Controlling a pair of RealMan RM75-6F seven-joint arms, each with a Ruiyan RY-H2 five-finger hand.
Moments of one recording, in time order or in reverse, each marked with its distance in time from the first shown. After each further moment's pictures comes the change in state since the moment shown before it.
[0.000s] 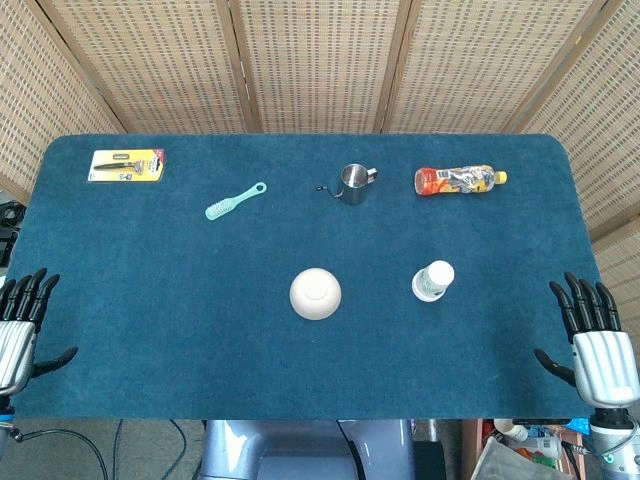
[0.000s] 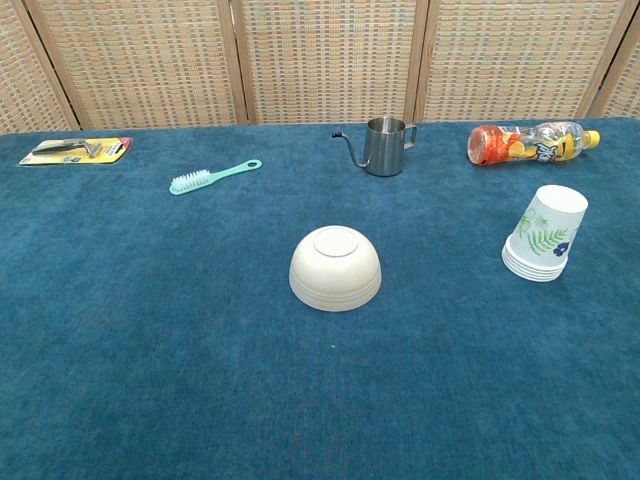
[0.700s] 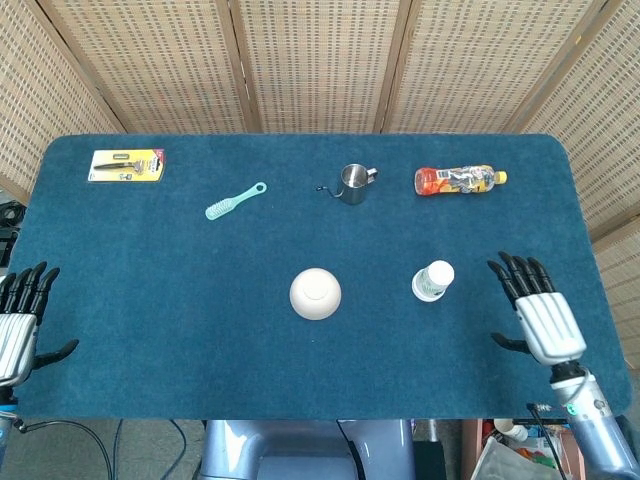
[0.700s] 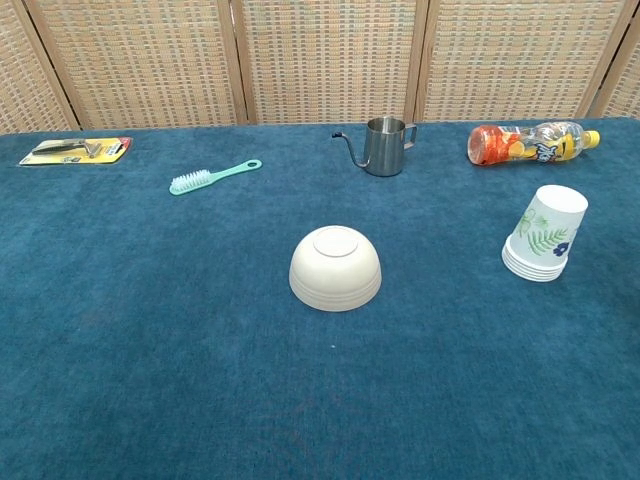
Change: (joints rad) left arm -0.023 -0.032 -0.027 0.048 -0.034 -0.028 -0.006; right arm 0.218 0.119 0.056 -0.204 0.132 -0.431 -0.038
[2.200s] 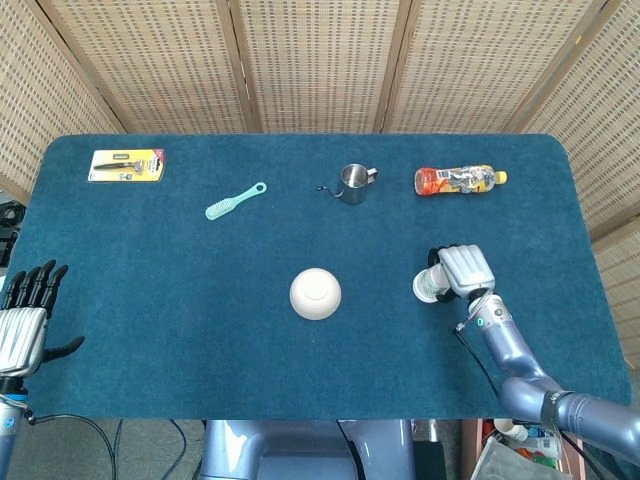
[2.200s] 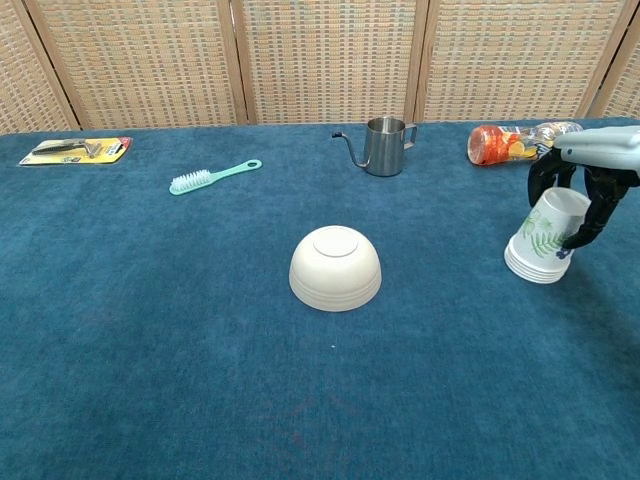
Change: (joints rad) left arm -0.032 -0.022 -0.009 0.007 -0.062 -0.064 0.035; right arm 0.443 -0.277 0.033 0.277 0.608 -0.375 -0.329
